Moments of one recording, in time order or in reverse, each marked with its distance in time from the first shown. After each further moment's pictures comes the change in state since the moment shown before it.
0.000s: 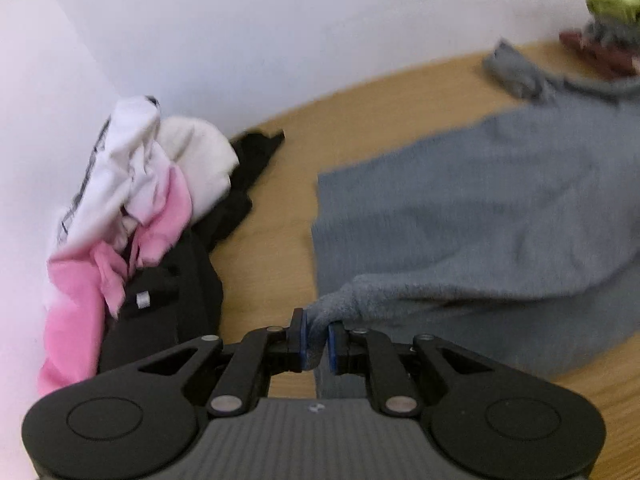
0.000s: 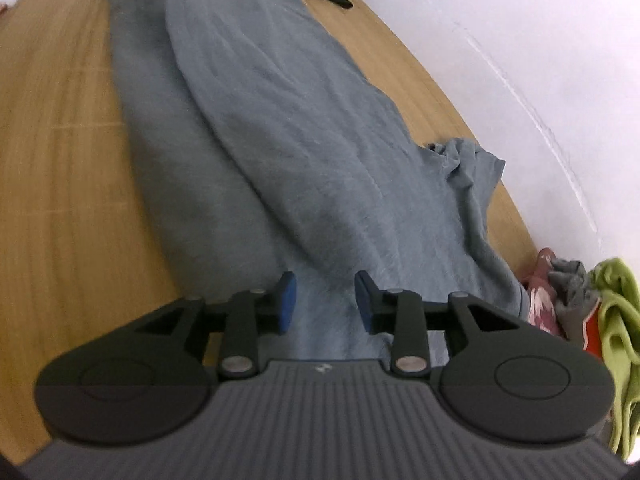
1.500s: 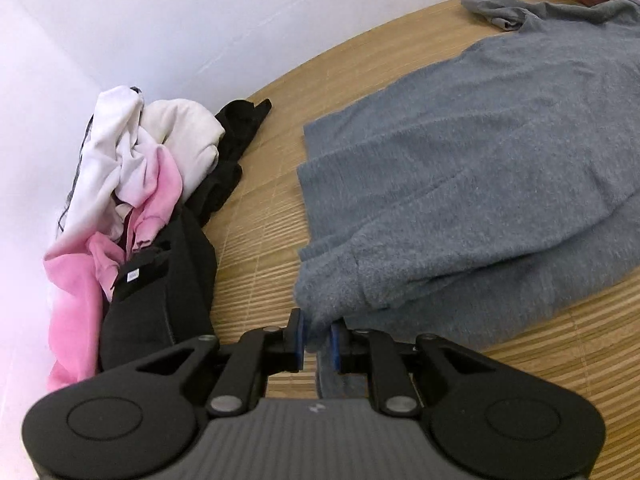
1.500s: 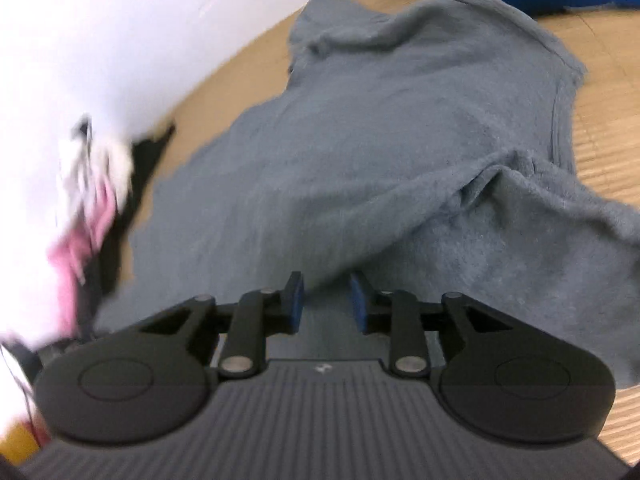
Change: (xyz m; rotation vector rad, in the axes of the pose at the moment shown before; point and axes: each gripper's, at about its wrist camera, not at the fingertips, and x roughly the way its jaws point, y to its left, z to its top) left arm 0.034 -0.030 -0.046 0.137 0.075 0.053; right arm 0.020 -0.077 -0.067 1.529 -0.016 0.319
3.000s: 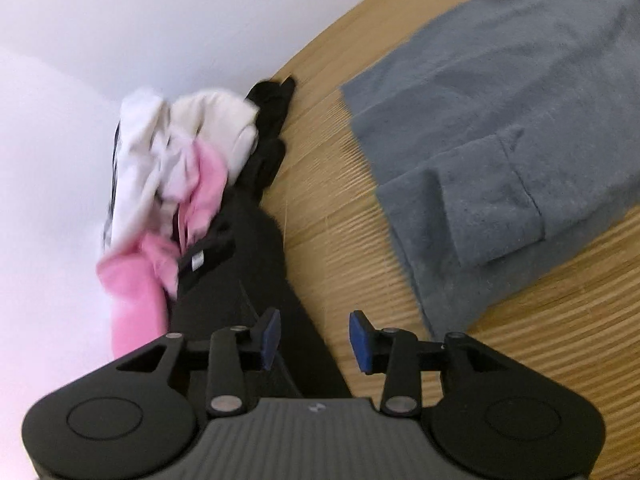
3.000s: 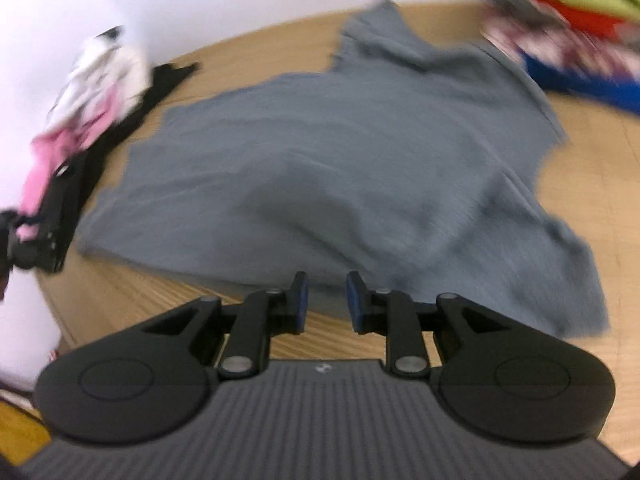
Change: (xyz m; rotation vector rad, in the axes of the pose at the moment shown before) left arm -0.007 0.033 -0.021 0.124 0.082 0.124; right arm -0.043 0.069 -0.062 -0.415 0.010 -0.145
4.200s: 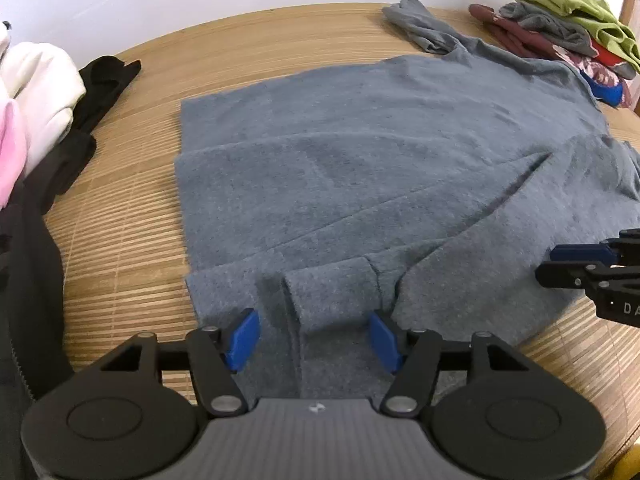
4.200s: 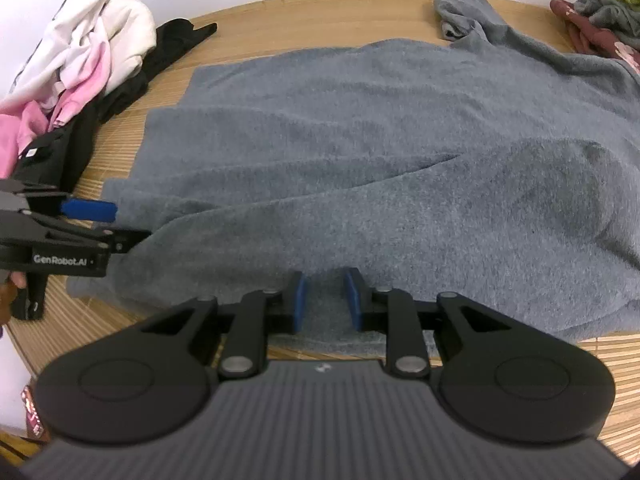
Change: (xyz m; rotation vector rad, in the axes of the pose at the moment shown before) left arm 0.062 0.009 0.056 -0.164 -0.049 -0.713; right arm 0.139 0.173 0.011 0.044 0.031 -0.170
